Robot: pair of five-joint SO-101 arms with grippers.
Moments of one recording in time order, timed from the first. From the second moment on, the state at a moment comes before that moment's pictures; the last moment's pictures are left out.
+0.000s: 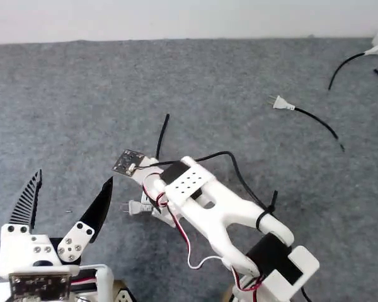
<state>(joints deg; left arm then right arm) -10.3 -103.4 44.0 73.3 -11.0 -45.5 1.4 27.3 65.0 17.6</state>
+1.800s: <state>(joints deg) -10.9 -103.4 44.0 76.2 -14.8 -52.1 29.0 -8.5 73.1 12.9</state>
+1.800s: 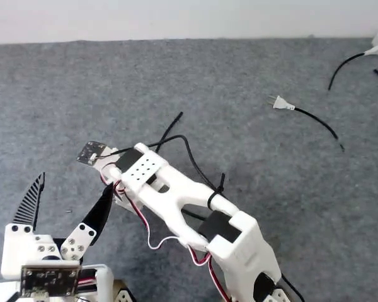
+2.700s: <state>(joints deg) -21.5 -103.4 44.0 73.9 -16.7 -54.9 38.9 -19.2 73.3 12.6</state>
